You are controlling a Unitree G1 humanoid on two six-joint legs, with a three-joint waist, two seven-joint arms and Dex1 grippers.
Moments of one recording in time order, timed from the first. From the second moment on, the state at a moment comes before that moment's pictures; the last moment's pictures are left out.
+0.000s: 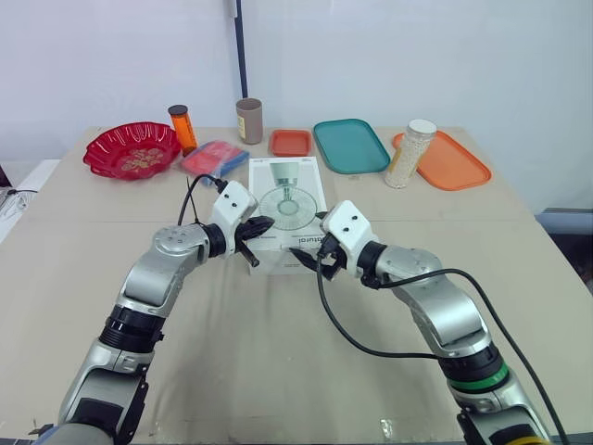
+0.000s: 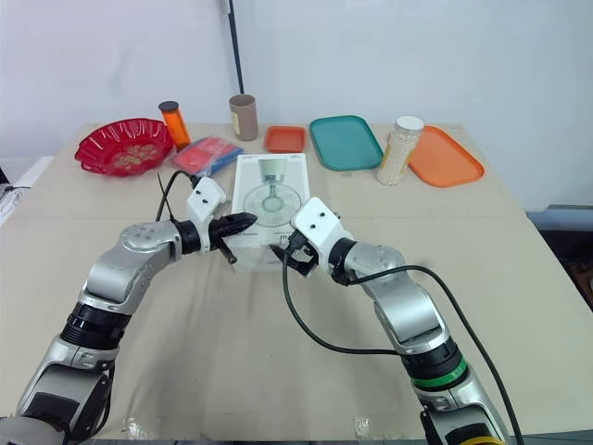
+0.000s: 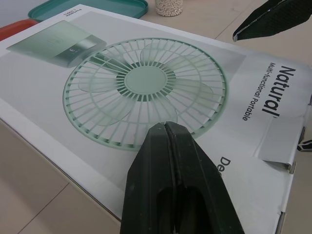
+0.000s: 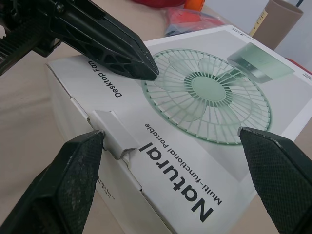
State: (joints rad) left arm -0.60 0.41 -0.15 -0.01 -0.23 0.56 -0.68; right arm -0.48 -0.43 0.26 -0.35 0.09 0.65 0.54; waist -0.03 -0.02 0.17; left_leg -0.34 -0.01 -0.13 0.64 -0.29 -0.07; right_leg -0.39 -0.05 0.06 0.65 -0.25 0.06
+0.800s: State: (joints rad) left arm -0.58 0.41 -0.16 -0.03 -0.23 0.55 -0.68; right arm -0.50 -0.43 0.08 -0.40 0.19 0.69 0.54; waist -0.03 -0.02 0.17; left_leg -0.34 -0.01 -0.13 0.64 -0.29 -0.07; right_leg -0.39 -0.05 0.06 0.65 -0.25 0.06
